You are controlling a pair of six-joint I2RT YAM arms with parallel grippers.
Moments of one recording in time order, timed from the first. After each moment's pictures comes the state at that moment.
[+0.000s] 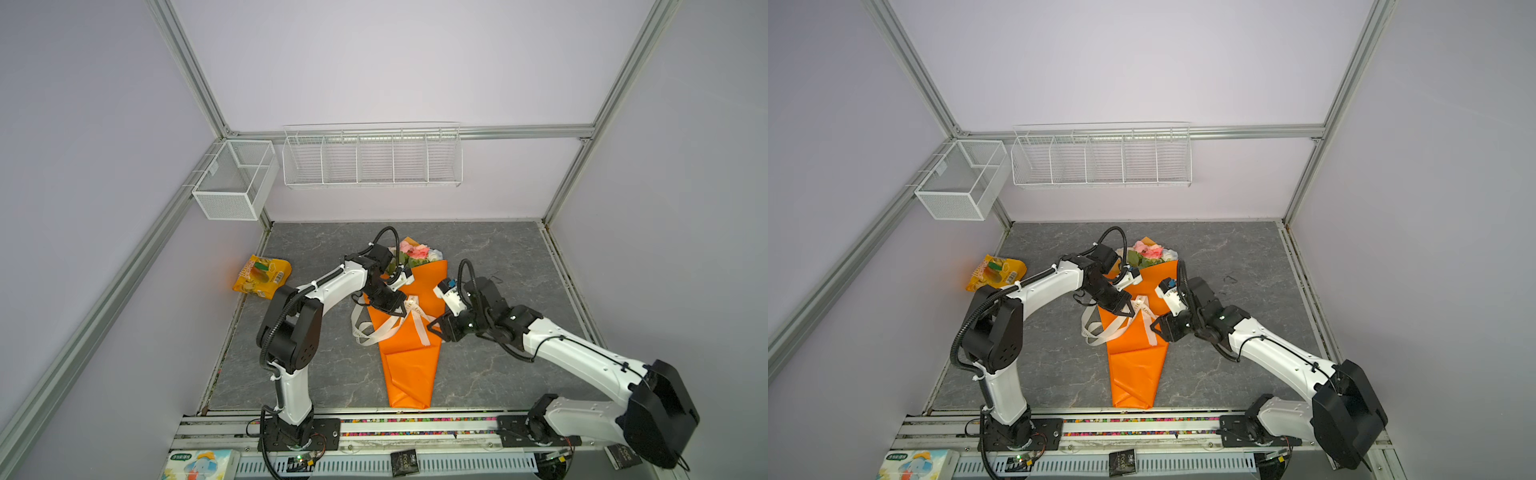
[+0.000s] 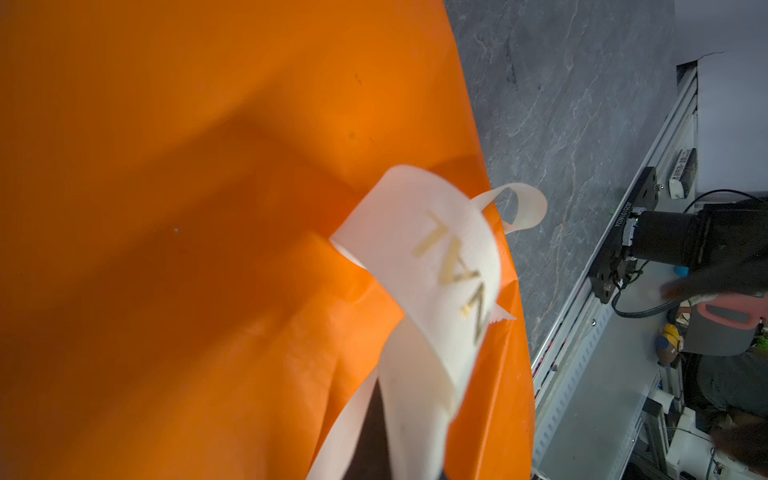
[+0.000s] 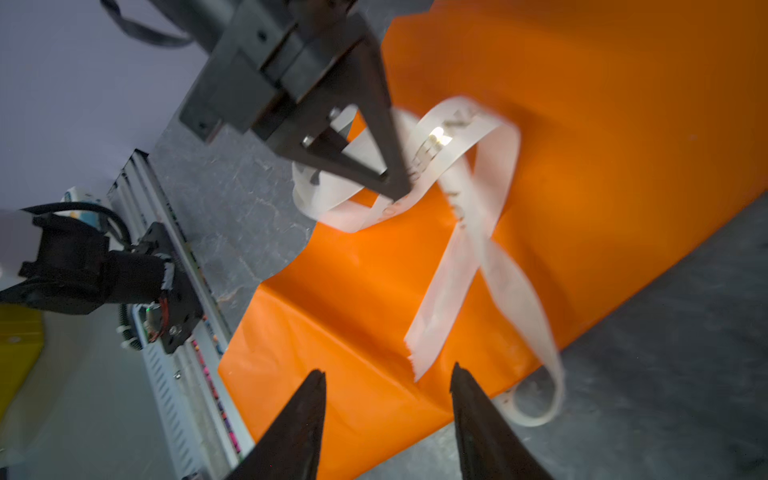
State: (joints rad) left arm -0.57 1.90 1.40 -0.87 0.60 0.09; right arm 0.75 1.25 0.79 -0.39 -0.36 0.28
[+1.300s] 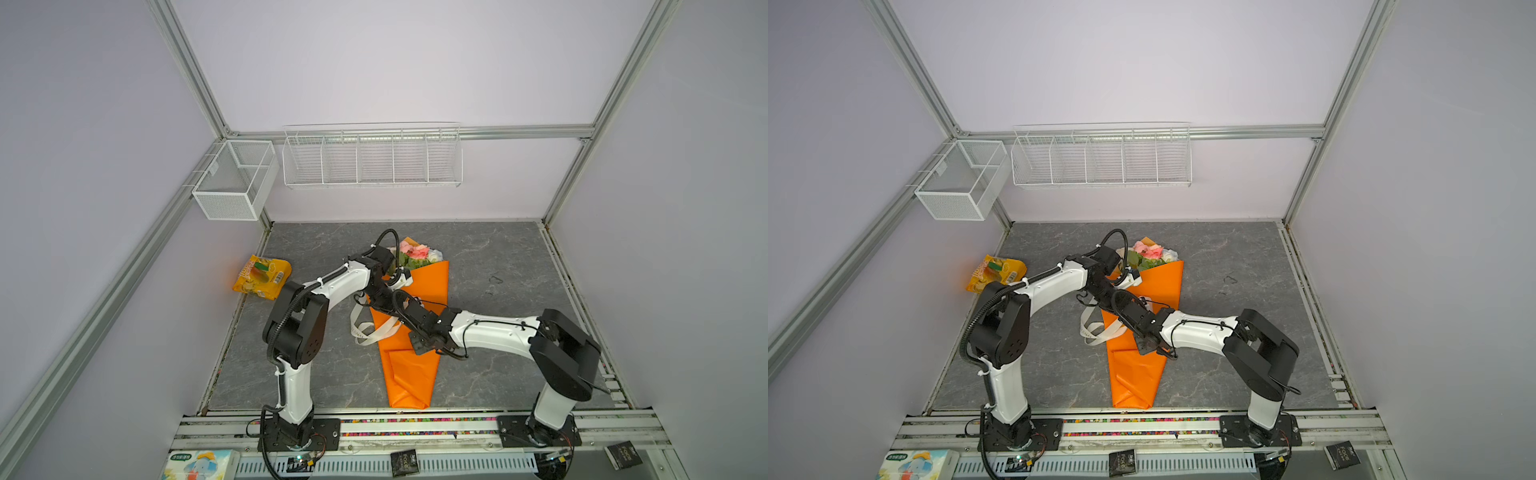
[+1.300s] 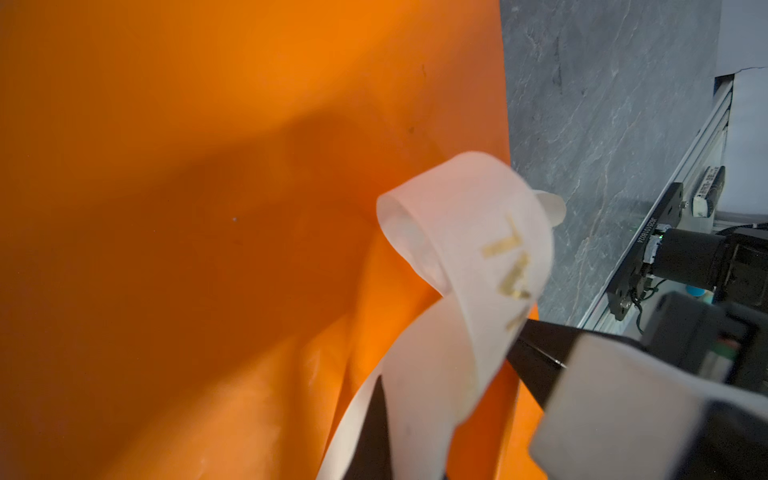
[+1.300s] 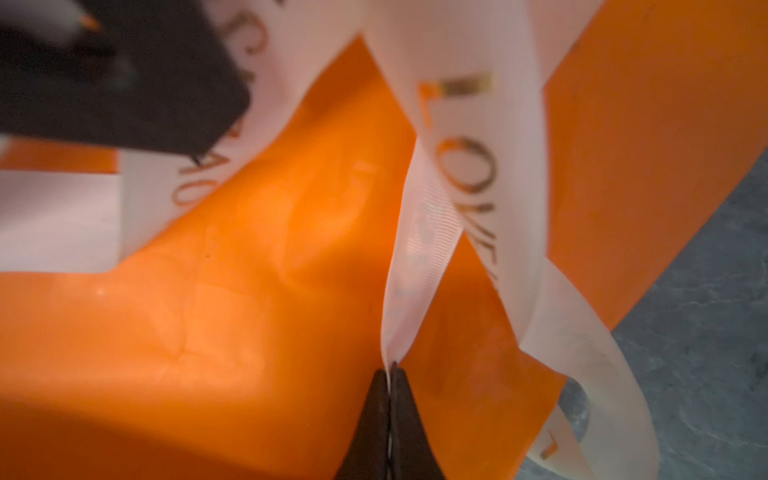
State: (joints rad) left arm -0.57 1.94 1.42 -0.86 0.57 0.04; right arm 1.00 1.73 1.07 -0.58 0.25 0.57
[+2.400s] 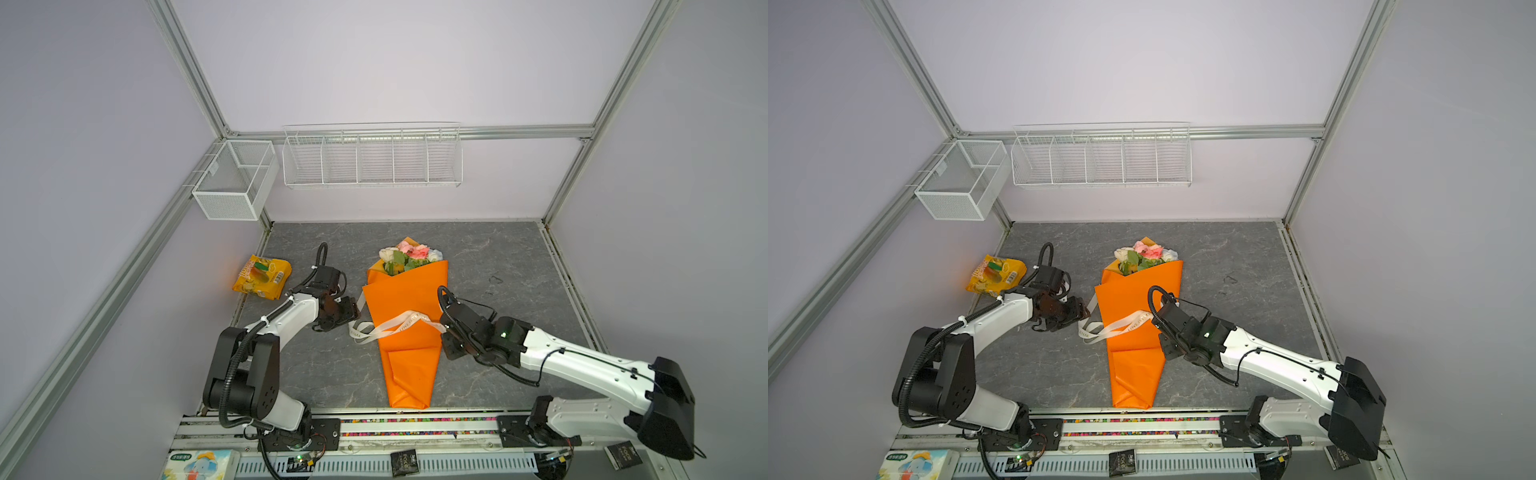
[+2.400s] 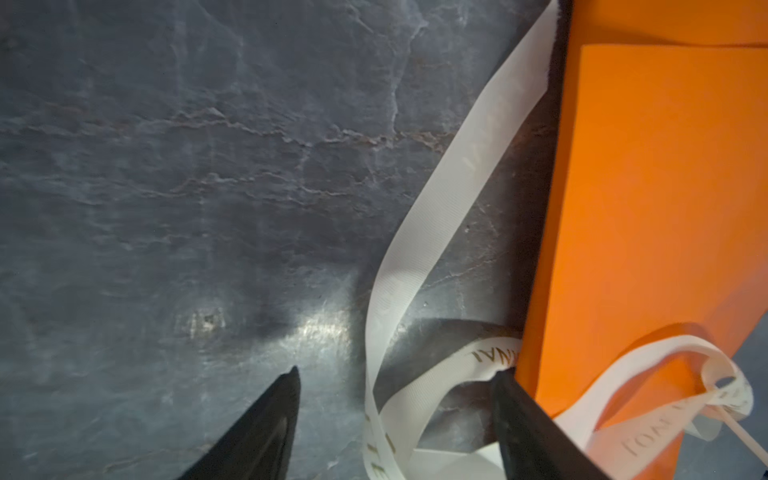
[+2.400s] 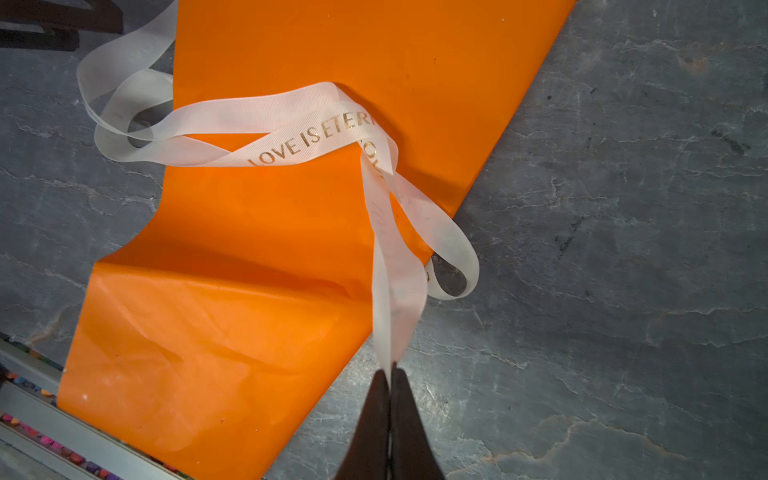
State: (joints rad) left arm -0.27 1.52 0.86 -0.56 0.21 -0.55; right arm 1.00 1.23 0.90 -0.74 0.25 0.55
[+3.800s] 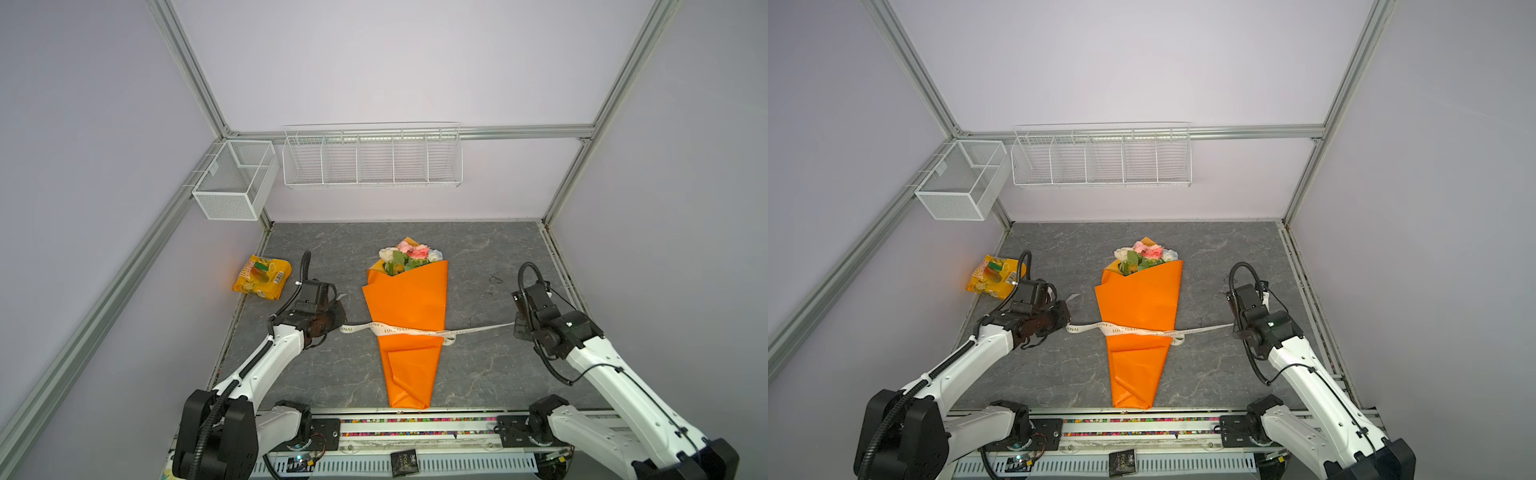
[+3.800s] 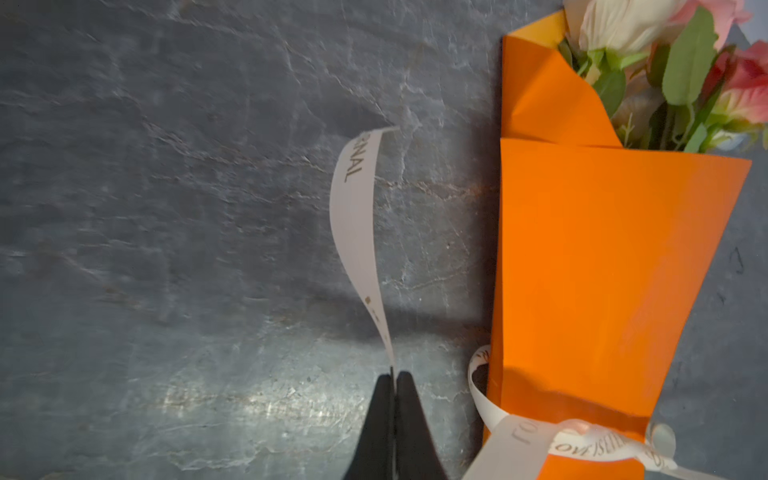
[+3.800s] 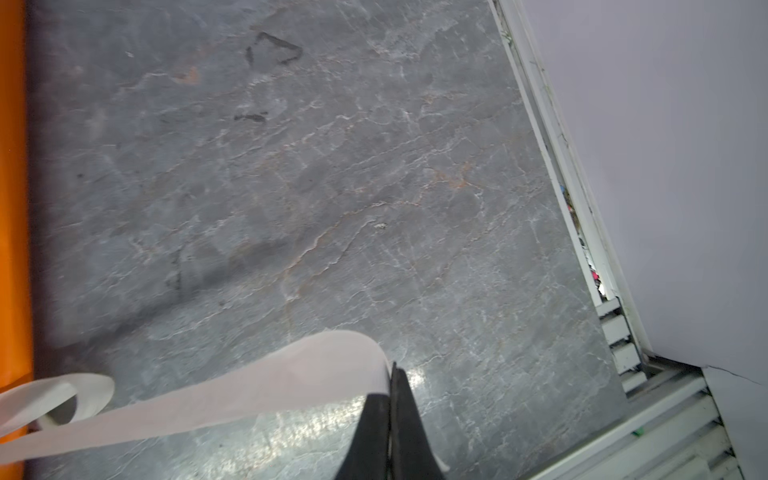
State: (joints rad) left arm -0.27 1.20 0.67 -0.44 0.16 -0.61; right arm 0.34 0.97 0.85 -1.03 0.49 0.52
